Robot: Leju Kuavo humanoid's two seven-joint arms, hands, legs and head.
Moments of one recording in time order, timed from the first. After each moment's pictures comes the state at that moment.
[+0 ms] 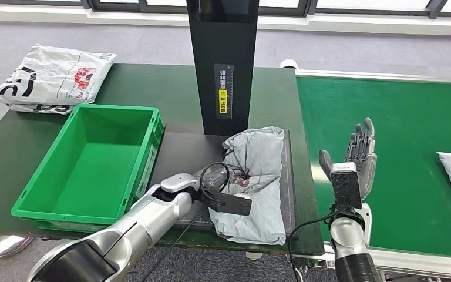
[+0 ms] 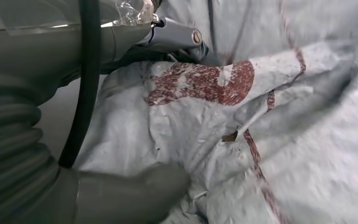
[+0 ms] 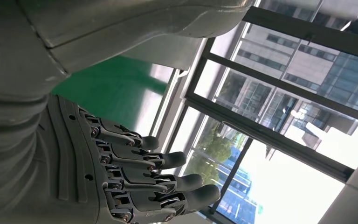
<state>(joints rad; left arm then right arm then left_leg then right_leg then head) -0.73 -0.21 -0.60 -0.40 -0.98 -0.09 -0.24 -0.23 0.15 0.06 -1.30 0.44 -0.47 -0.48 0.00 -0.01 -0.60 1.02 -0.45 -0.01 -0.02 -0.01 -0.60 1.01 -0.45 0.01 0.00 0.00</state>
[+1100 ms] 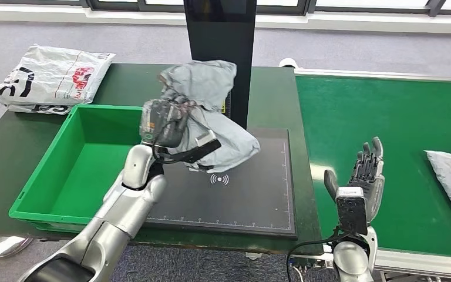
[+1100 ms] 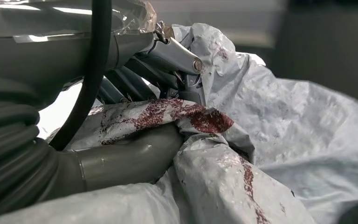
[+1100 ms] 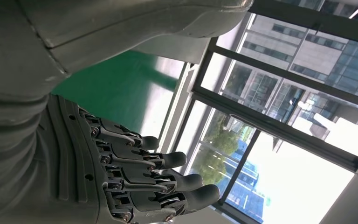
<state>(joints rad) -0.61 -0.10 -0.31 -0.92 -1.26 0.67 0.04 -0.06 0.16 0.06 -1.46 0.45 -0.51 -0.47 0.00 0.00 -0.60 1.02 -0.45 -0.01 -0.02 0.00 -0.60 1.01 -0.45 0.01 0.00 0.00</state>
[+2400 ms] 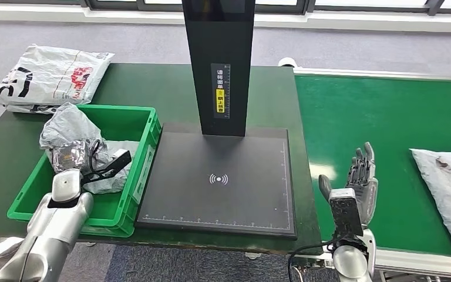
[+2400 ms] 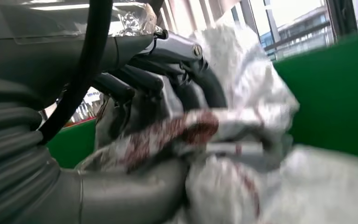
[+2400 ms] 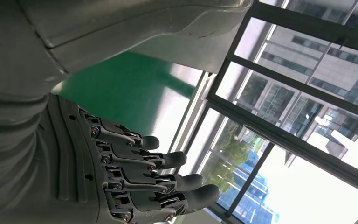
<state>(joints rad) -0.51 0.18 0.06 -0.75 -1.45 0.32 0.27 -0.05 0.15 0.06 -1.44 0.49 -0.47 -0.42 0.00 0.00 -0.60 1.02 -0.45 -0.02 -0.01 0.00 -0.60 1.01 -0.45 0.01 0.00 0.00</state>
